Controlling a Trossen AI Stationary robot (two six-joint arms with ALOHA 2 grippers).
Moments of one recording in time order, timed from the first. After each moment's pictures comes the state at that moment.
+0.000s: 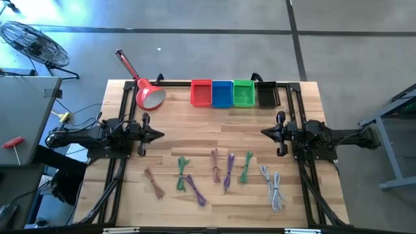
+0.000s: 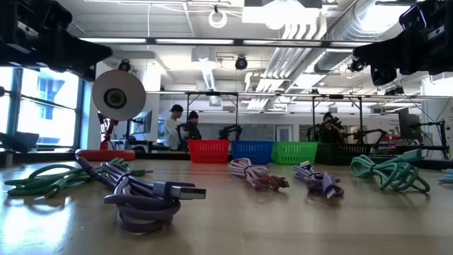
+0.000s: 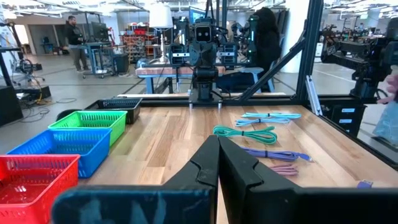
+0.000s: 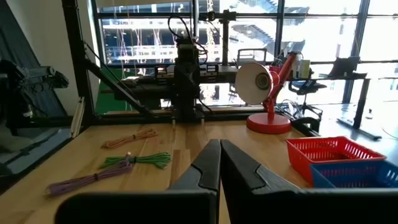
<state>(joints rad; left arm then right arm) 0.00 0.01 0.01 0.05 0.00 0.01 0.00 0.08 0.01 0.16 0.07 -0.02</state>
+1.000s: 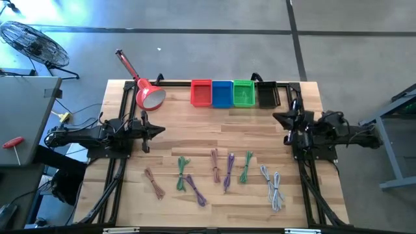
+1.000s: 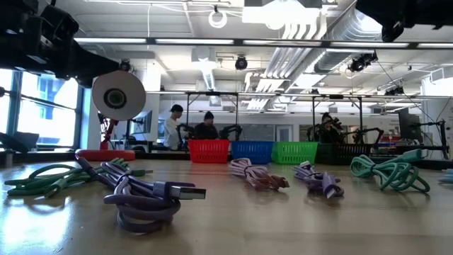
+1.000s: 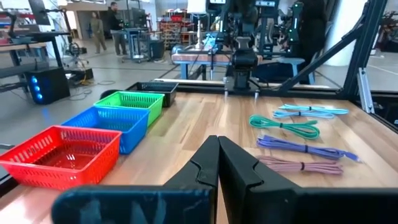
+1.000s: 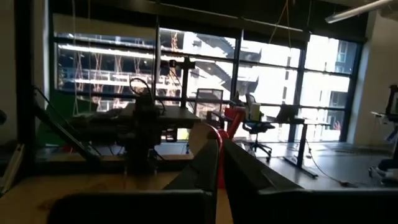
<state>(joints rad) 0.00 0.04 0.03 0.01 -0.18 0.00 0.00 0.14 0.30 0.07 0.24 -0.13</state>
